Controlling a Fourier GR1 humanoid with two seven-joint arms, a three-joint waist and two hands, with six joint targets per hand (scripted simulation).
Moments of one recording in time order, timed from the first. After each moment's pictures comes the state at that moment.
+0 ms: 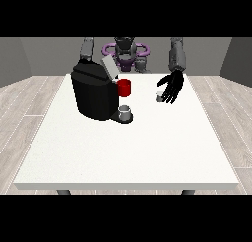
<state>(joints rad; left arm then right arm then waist) -0.51 0.44 -0.02 -0.96 -0.50 -0.13 -0.14 -0.25 -0.01 0.04 -1.42 0.17 -0.16 0.02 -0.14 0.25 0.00</state>
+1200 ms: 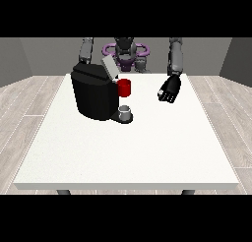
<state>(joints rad) -0.62 0.43 -0.12 -0.68 -0.84 -0.03 -0.23 -0.25 -0.03 0.04 -1.29 0.18 -0.18 -0.02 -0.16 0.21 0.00</state>
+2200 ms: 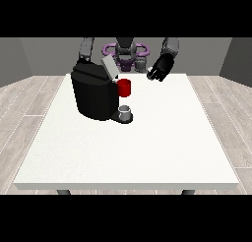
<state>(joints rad) -0.79 0.34 -0.06 -0.75 -0.76 -0.30 -0.21 -0.22 -0.03 0.01 -1.17 0.19 -0.18 -0.05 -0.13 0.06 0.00</state>
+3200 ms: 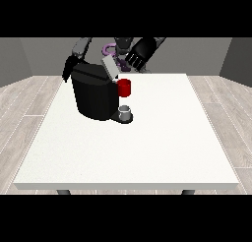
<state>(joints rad) -1.14 0.39 0.10 -0.74 -0.70 -0.44 -0.03 -0.36 -0.06 -0.02 -1.24 0.16 -0.16 -0.03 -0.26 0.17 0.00</state>
